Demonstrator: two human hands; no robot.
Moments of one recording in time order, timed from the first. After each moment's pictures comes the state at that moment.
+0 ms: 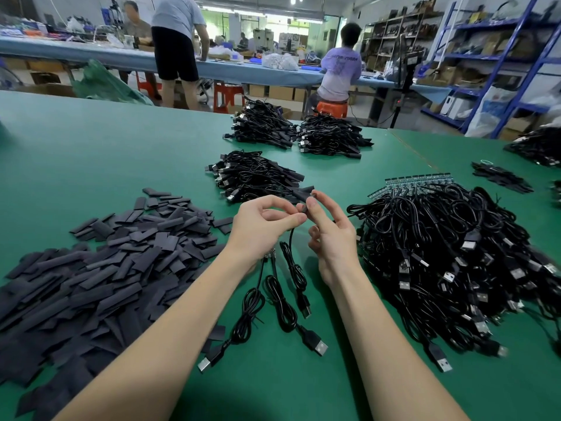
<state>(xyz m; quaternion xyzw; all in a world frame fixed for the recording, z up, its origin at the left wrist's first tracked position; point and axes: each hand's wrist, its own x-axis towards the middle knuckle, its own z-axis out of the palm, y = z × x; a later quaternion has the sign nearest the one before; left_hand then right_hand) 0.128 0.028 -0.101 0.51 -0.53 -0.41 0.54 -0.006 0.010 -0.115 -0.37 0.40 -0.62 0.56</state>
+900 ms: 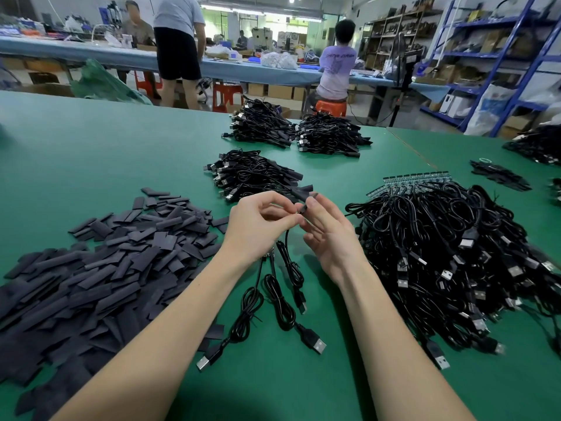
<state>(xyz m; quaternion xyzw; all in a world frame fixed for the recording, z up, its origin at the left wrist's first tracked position) 0.130 0.033 -0.098 0.49 -0.60 -0.32 0.55 -0.019 0.008 -0.114 -0.38 0.36 -0.56 0.64</state>
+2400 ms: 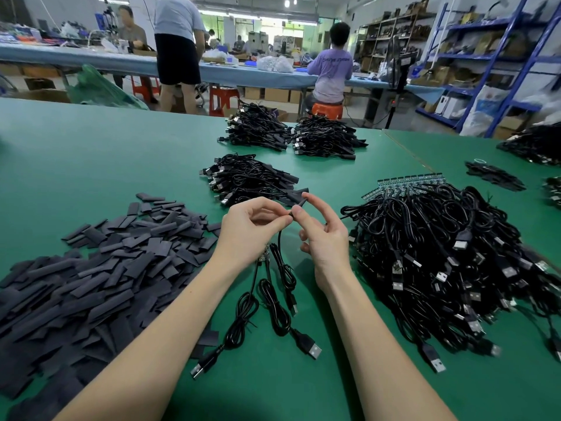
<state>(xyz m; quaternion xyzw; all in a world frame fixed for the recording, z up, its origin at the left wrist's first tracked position) 0.135 0.024 -0.107 0.50 -0.59 -0.30 0.56 -0.006 0.014 -0.118 -0.45 0.42 -0.60 0.51</state>
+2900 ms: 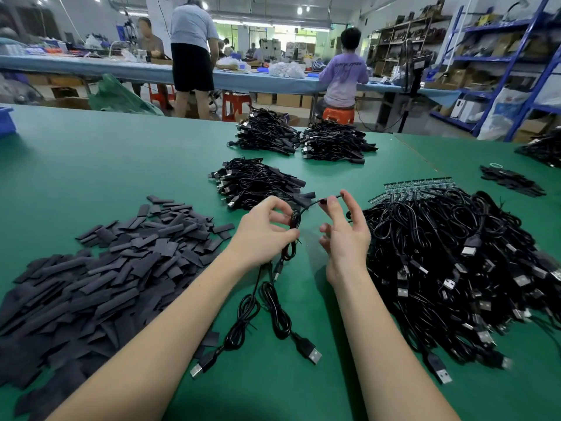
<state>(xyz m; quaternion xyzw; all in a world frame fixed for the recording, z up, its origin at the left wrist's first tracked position) 0.124 0.026 -0.093 0.58 -0.61 -0.32 0.44 -0.015 0.001 -0.107 -0.31 0.42 -0.68 0.52</state>
